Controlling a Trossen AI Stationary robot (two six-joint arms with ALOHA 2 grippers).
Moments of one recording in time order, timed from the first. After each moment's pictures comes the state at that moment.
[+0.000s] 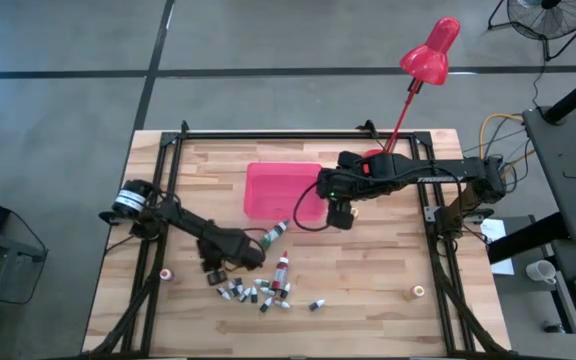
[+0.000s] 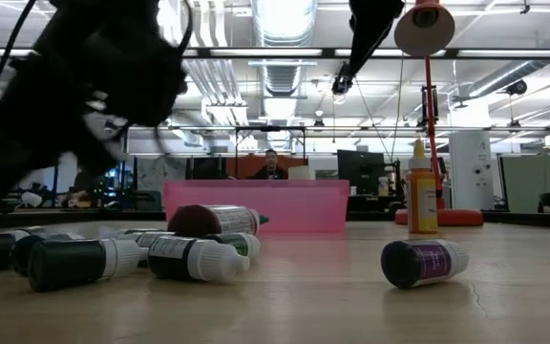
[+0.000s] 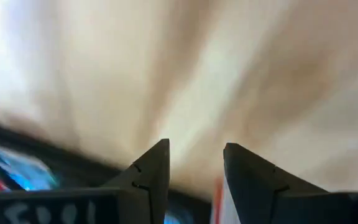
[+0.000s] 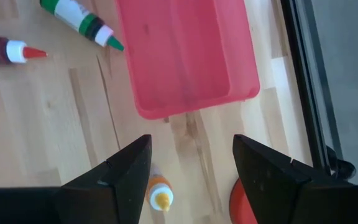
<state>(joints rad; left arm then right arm) -0.31 1.83 1.10 -1.29 0.10 -0.65 0.03 1.66 1.69 -1.26 0.32 0.18</state>
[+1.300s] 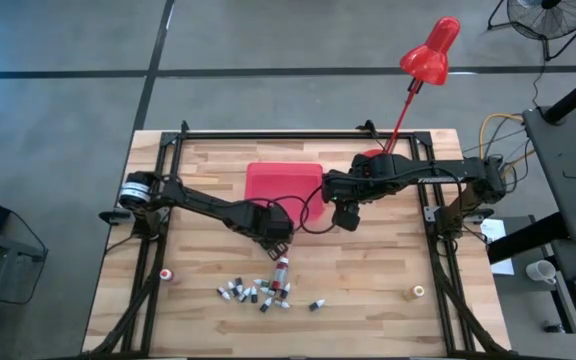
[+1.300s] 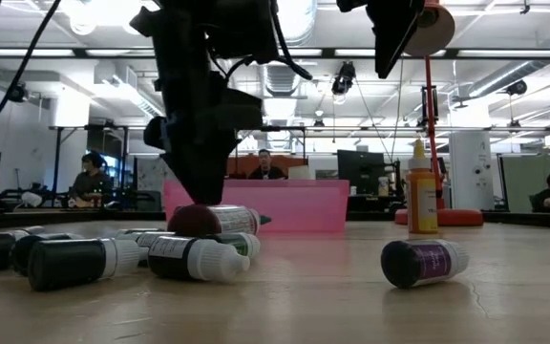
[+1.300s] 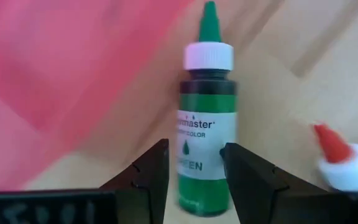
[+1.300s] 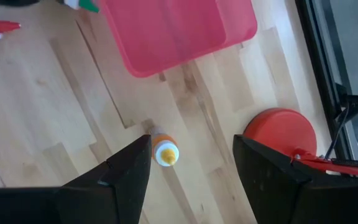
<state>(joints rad) -0.12 1.83 1.27 -0.77 -0.19 -0.79 0.04 1.66 1.69 -1.42 0.31 0.40</state>
